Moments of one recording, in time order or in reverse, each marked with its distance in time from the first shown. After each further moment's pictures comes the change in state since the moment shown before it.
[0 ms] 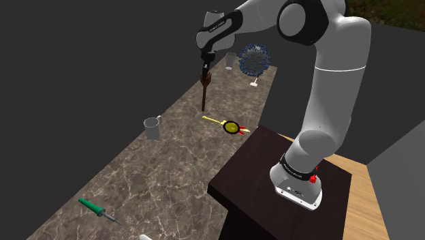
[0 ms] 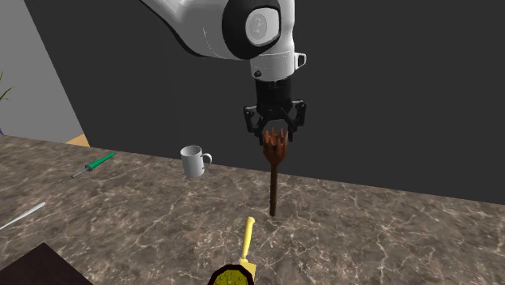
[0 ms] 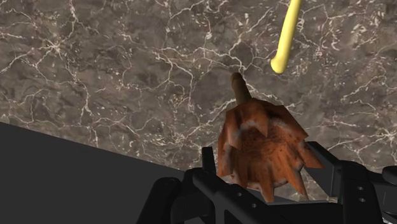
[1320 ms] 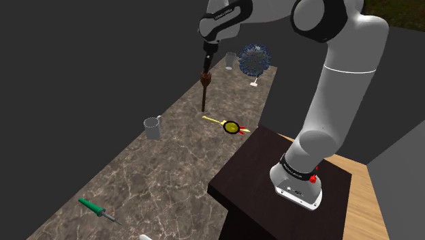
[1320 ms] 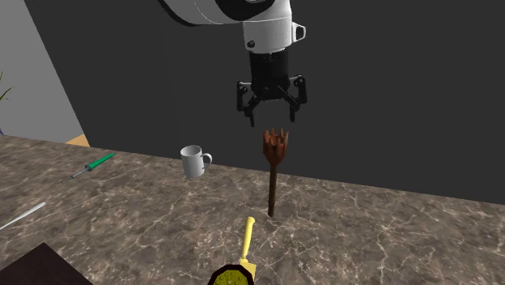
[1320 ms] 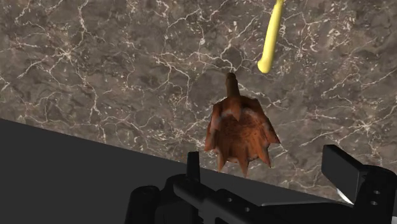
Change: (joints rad) arm 0.014 -0.109 -0.011 -0.012 -0.027 -0.096 0.038
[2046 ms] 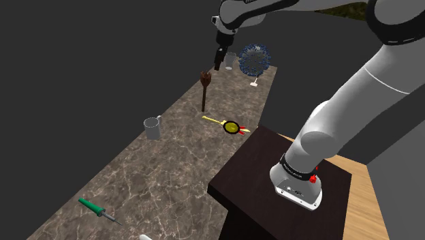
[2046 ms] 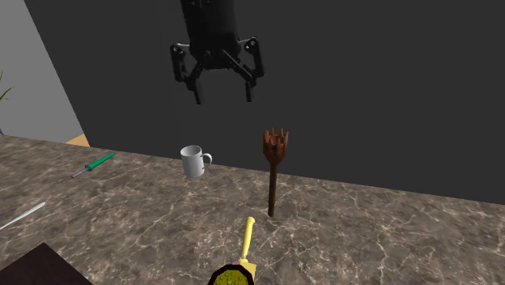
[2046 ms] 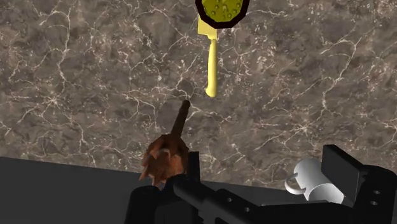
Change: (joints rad) arm 0.035 -0.426 0.033 -0.306 -0.091 -0.121 0.234
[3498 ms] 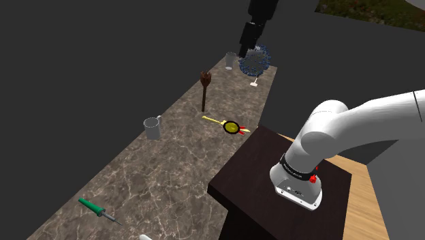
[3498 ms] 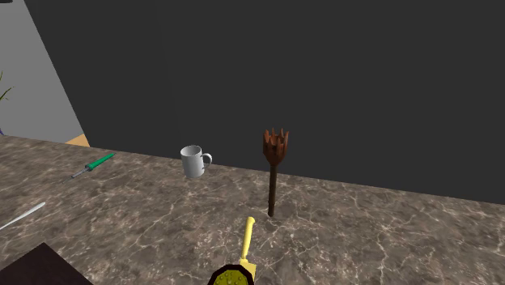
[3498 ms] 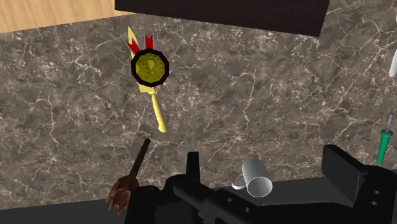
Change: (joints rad) arm 0.002 -0.594 0.207 -0.099 0.067 -0.504 0.406
